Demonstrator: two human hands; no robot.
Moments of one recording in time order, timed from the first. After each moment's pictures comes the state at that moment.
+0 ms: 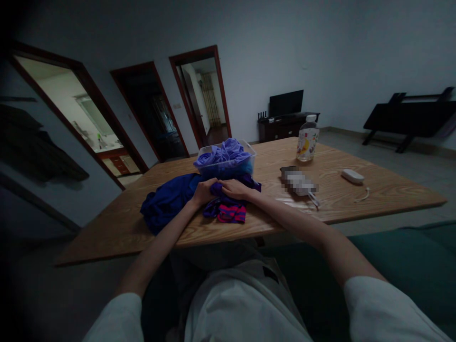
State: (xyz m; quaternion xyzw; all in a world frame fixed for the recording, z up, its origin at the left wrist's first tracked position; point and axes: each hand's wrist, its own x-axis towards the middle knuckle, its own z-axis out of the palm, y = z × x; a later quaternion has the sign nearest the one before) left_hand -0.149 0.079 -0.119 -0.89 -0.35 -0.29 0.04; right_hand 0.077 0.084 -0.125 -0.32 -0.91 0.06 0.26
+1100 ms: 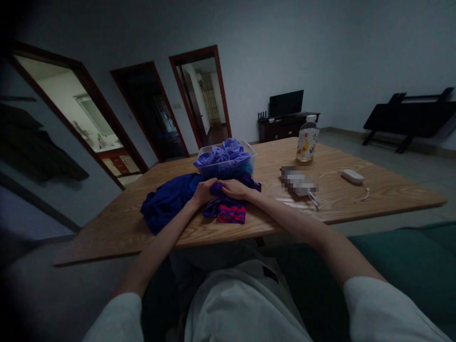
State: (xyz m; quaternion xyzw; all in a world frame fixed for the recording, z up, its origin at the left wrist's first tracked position) left_hand -0.150 0.080 -0.120 -0.89 -0.34 -0.30 0.04; right_hand 0.076 0.084 -0.125 -0.31 -0.91 0.07 0.27
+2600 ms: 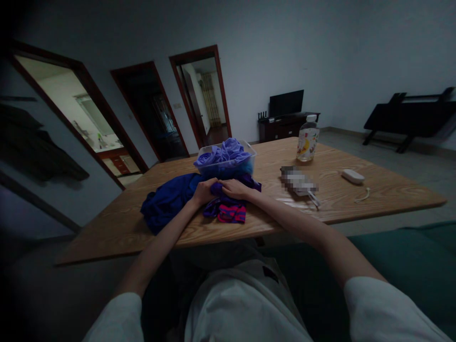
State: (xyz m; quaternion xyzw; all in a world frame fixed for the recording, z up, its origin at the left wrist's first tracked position) left_hand -0.151 0.084 -0.123 -0.89 -0.33 -0.30 0.05; right_hand 0.077 0.087 -0.127 -0.32 -0.91 0.07 0.27
